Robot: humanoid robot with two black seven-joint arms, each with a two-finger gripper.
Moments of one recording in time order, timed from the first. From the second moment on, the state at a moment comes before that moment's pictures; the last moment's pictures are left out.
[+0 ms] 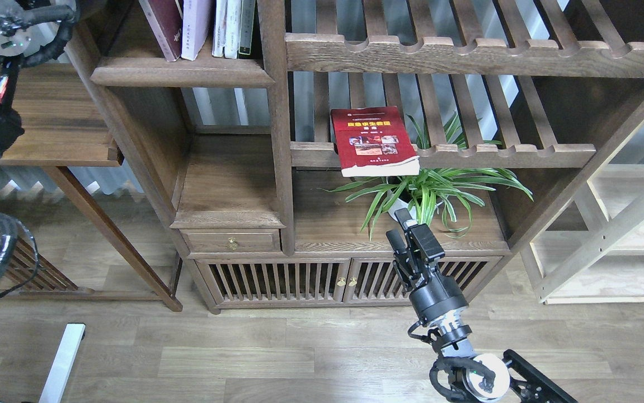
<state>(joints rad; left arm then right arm) -1.18 0.25 -1.19 -0.72 0.71 -0.15 0.49 0.00 -0.07 0.98 1.14 0.30 0.58 0.15</state>
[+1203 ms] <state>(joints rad) -1.20 0.20 -1.11 -0.72 0.63 -0.15 0.49 -0.01 -0.07 0.98 1.14 0.31 0.58 0.15</state>
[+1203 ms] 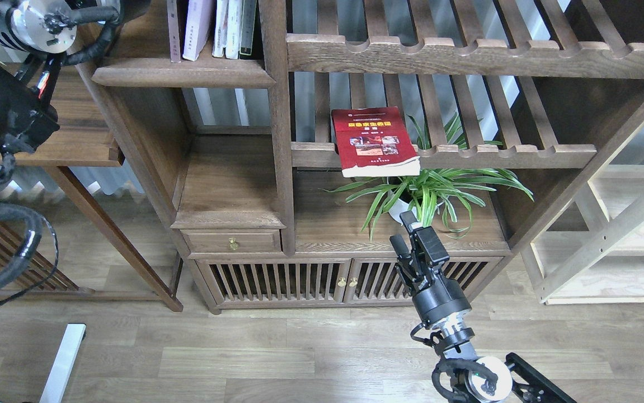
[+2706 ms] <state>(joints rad) -0.80 0.39 -1.29 -1.38 0.57 -0.14 0.49 0.06 0.02 1.06 1.10 0.32 0.58 0.15</state>
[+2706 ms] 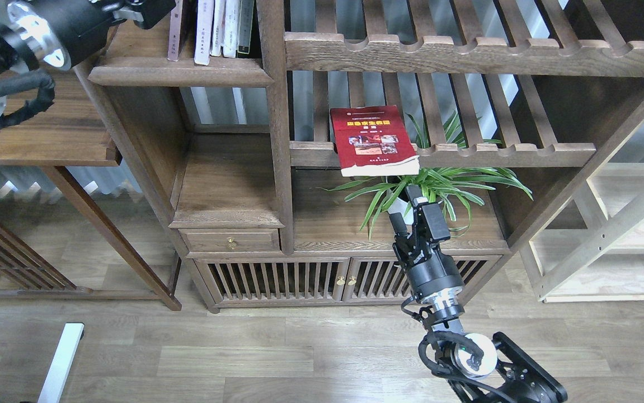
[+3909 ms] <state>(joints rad) -0.24 0.15 -1.38 -1.51 0.32 -0.42 0.32 0.07 0.01 1.01 1.10 0.31 0.58 0.15</state>
